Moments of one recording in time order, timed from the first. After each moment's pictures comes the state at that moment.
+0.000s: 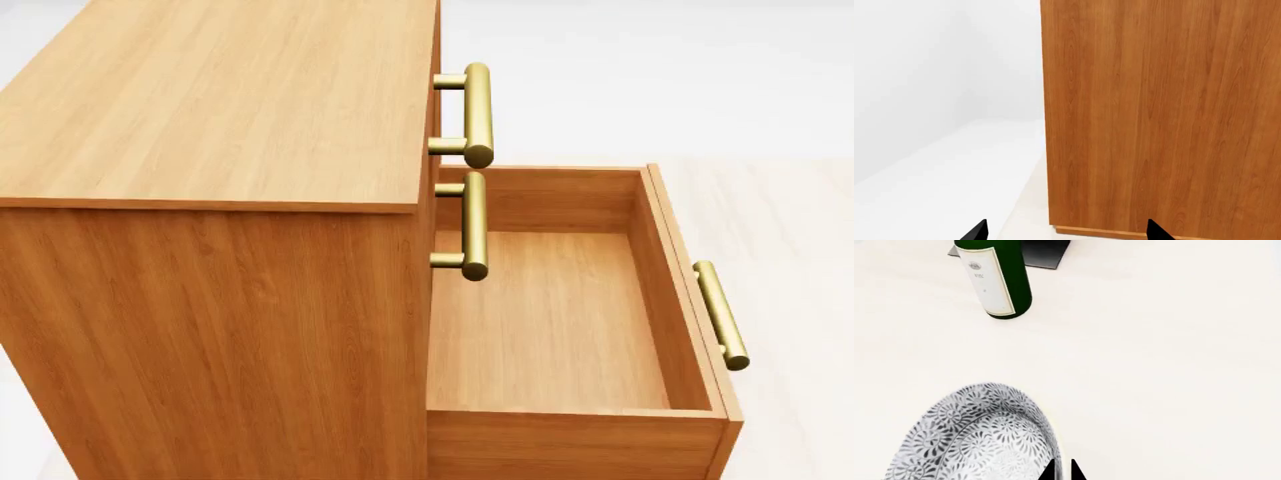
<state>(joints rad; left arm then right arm) 0.32 -0.39 0.29 0.21 -0.22 0.26 -0.49 0.51 0.40 0.70 0.19 0.36 0.89 0.64</state>
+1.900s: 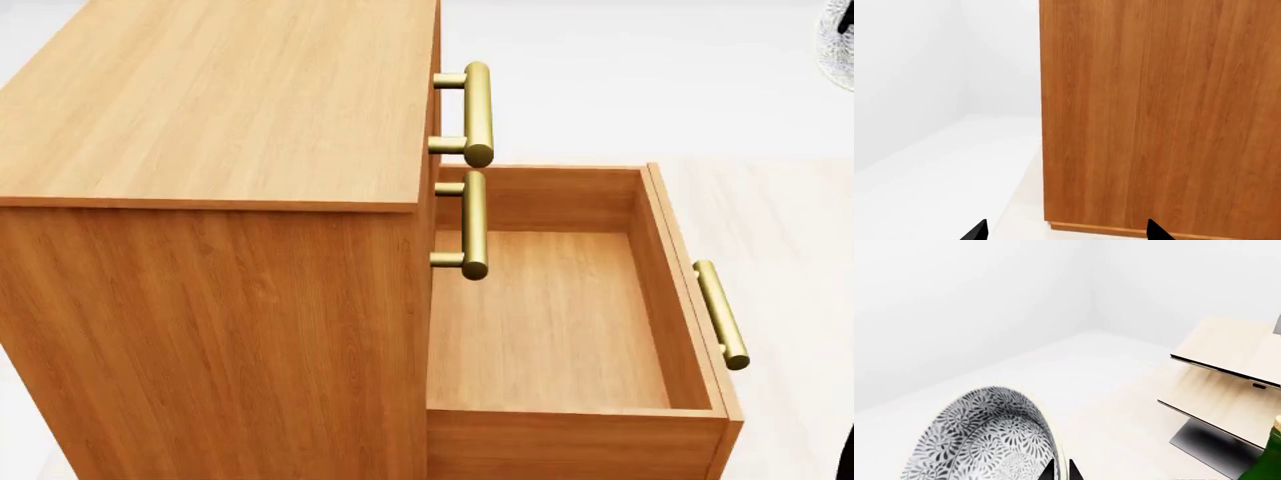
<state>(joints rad) 0.31 -0.40 0.31 0.19 -0.26 0.28 -0.48 1.41 0.41 0.00 0.67 0.27 0.80 0.43</state>
